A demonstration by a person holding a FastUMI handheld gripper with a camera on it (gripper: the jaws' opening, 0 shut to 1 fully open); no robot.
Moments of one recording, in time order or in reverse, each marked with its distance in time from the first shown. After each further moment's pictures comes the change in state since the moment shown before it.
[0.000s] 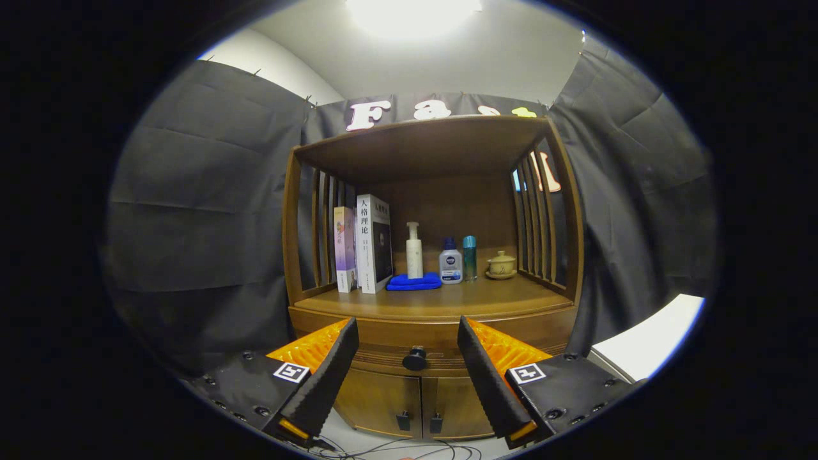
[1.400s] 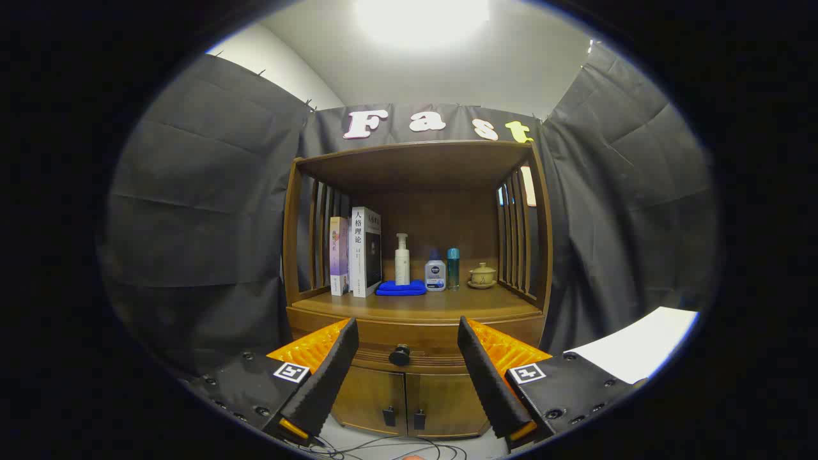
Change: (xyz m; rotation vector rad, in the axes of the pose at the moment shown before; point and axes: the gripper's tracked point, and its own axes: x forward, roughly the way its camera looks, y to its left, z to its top) arm -0.063 -0.010 0.023 -0.040 -0.049 -0.063
